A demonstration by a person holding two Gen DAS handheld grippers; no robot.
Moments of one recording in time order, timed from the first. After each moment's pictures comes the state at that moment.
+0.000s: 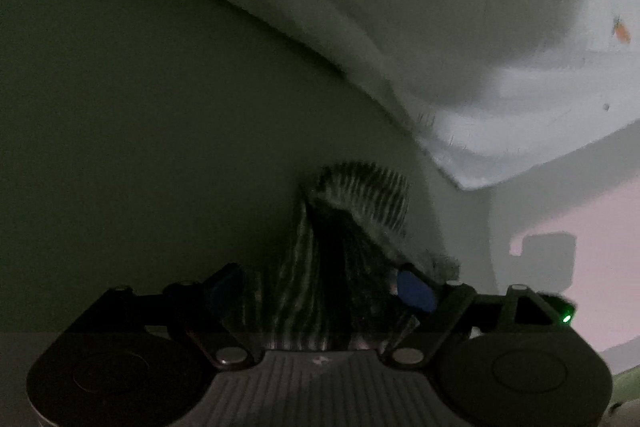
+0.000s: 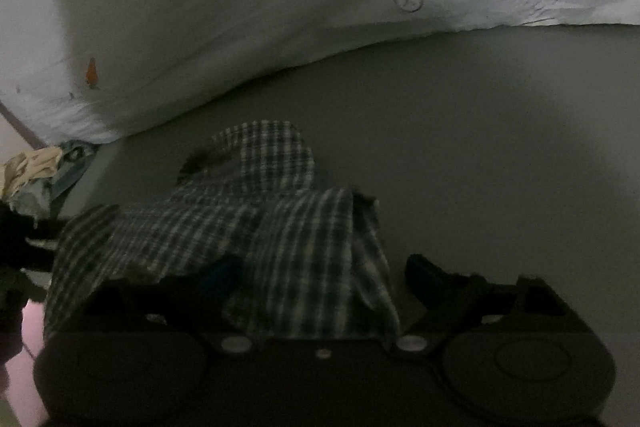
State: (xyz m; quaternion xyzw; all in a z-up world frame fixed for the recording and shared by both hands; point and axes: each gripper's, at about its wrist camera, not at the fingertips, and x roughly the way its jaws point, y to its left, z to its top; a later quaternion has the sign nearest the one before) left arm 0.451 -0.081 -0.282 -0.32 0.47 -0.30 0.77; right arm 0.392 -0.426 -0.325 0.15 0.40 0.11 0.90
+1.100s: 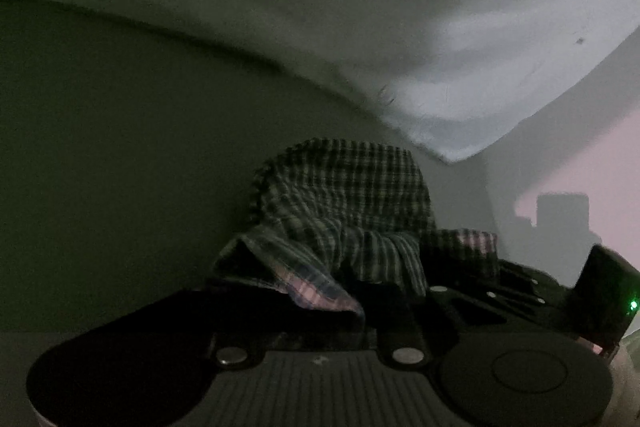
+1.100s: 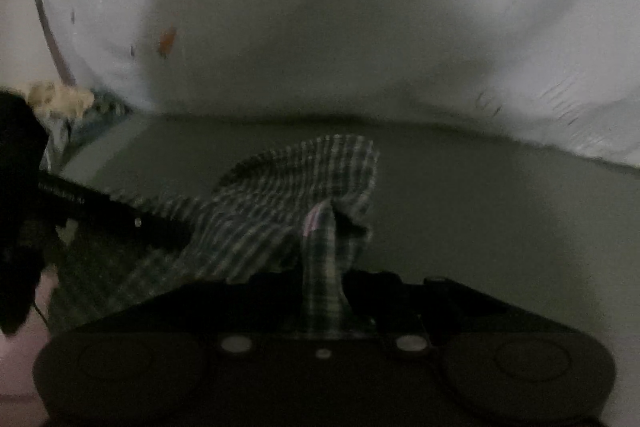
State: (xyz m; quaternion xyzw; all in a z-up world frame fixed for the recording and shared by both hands) left arm 0.416 -0.132 -0.263 -0.23 0.41 -0.34 0.82; right arm 0.343 -0.356 -0.260 0.00 0.31 0.13 0.94
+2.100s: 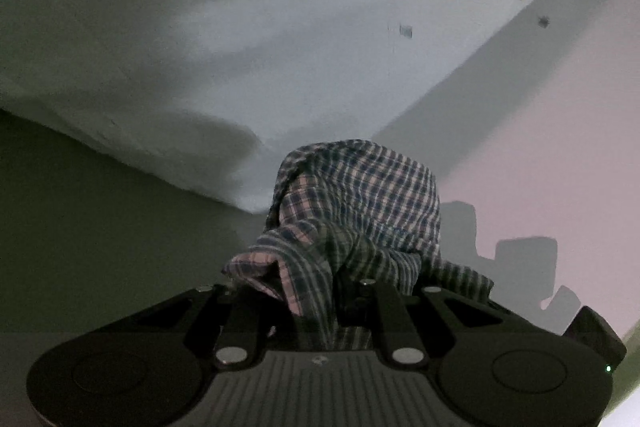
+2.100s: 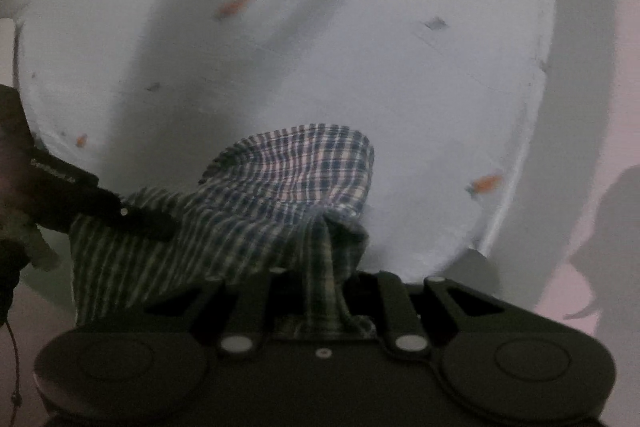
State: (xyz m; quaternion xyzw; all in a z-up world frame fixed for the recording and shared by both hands) left arm 0.348 -0.439 -0.162 -0.28 0.31 -0.42 0.81; right arm 0.229 -0.647 -0.115 -0.10 0.18 0.03 0.98
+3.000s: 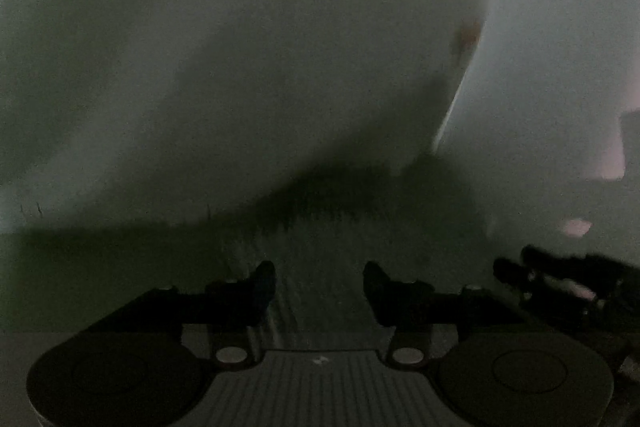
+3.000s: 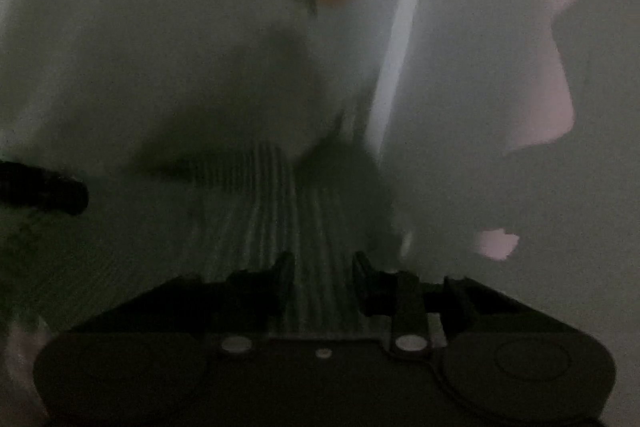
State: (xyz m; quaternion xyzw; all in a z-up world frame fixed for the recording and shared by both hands) left arm 0.472 -0.672 -0.264 -0.02 0.34 -0.21 0.92; right arm 0.414 -0.845 -0.282 -0.04 0.26 -0.11 0.96
